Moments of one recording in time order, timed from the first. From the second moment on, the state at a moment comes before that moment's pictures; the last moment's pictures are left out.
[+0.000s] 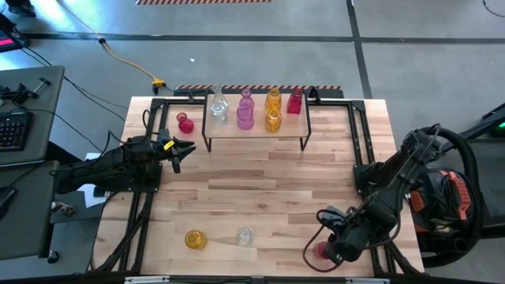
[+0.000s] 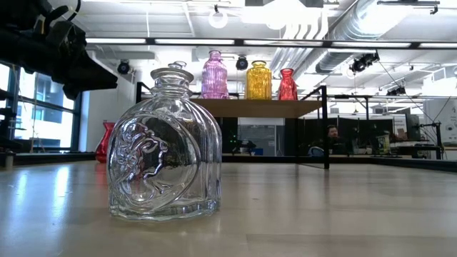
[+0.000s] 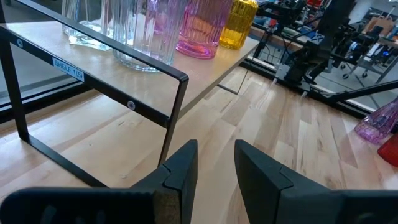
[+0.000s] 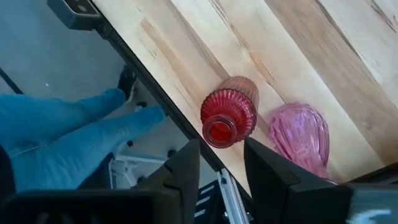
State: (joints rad) left arm 0.24 0.06 0.16 -0.32 -0.15 -0.30; right arm 0.85 1.52 1.44 -1.15 0.00 1.56
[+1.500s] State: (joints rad) left arm 0.24 0.06 0.16 -0.32 -0.15 -0.30; right arm 0.85 1.69 1.39 -1.12 -0.08 1.54
